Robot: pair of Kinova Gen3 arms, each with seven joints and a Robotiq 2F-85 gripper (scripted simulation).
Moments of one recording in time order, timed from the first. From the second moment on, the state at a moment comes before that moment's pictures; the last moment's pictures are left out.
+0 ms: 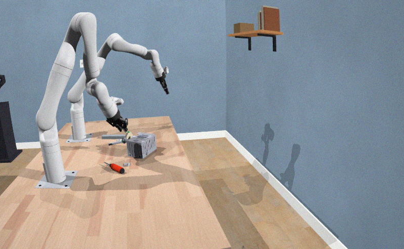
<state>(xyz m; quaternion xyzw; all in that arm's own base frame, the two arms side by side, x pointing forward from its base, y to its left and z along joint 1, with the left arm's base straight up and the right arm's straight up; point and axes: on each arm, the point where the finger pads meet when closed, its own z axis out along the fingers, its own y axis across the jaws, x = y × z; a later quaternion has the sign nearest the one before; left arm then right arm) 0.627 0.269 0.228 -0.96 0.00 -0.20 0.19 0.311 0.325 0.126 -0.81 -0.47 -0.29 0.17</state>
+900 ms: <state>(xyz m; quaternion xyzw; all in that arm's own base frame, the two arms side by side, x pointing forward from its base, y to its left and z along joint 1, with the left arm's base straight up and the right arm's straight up) 0.627 0.269 0.228 -0.96 0.00 -0.20 0.19 0.311 0.324 0.154 -0.81 -0.47 -0.29 0.17</state>
